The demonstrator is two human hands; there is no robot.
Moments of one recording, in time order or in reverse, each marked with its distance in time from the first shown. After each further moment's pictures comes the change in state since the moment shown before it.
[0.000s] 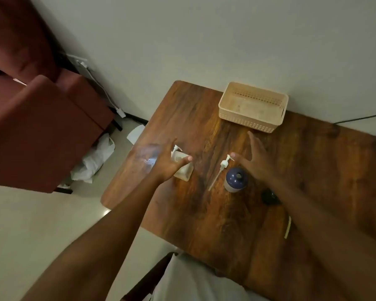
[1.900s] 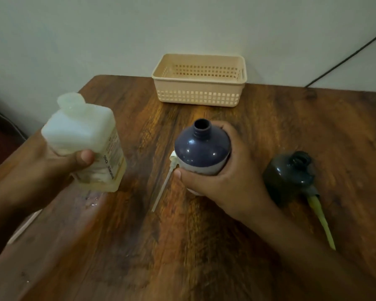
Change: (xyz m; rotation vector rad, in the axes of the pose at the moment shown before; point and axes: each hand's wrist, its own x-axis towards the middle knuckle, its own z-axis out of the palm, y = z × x) left_hand 0.124 -0.139 0.021 -0.180 -0.102 0.505; right_hand -0.018 0.095 0.124 0.596 0.442 -0.526
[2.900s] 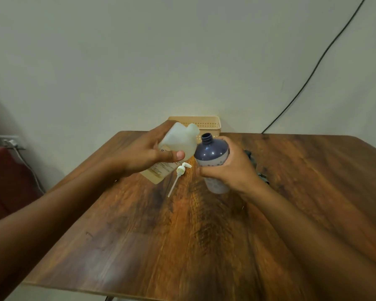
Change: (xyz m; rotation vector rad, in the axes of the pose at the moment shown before) left_hand -0.092 0.202 0.108 0.374 -0.200 0.400; right_hand -0.064 -0.072 -0.025 -0.205 0.089 -0.034
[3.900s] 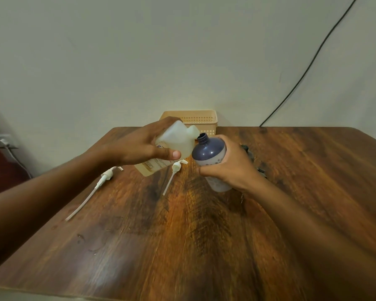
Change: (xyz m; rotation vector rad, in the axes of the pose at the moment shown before) left_hand 0.032 -0.031 -0.007 0.175 -0.130 0.055; right_hand 0.006 0.012 -0.007 -0.111 -0.038 0.010
